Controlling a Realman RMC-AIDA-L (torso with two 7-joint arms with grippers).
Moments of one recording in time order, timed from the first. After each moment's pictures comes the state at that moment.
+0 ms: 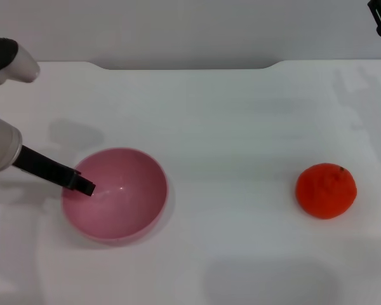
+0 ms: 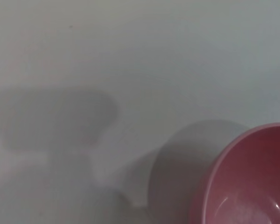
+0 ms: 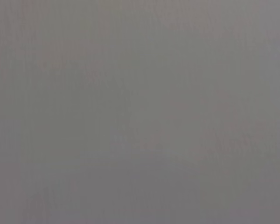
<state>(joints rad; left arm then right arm) -0.57 -2.05 1.13 1.14 2.60 1.49 -2.56 0.59 2.08 -1.29 -0.19 -0.13 -1.13 0.48</state>
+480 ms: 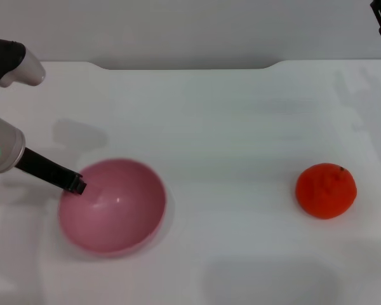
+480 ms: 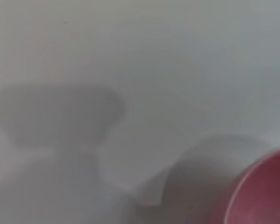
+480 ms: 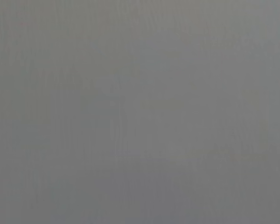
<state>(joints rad) -0.57 -2.05 1.17 1.14 2.61 1.48 -2.57 0.59 2.08 -1.29 -0.19 -0.12 -1.13 0.48</state>
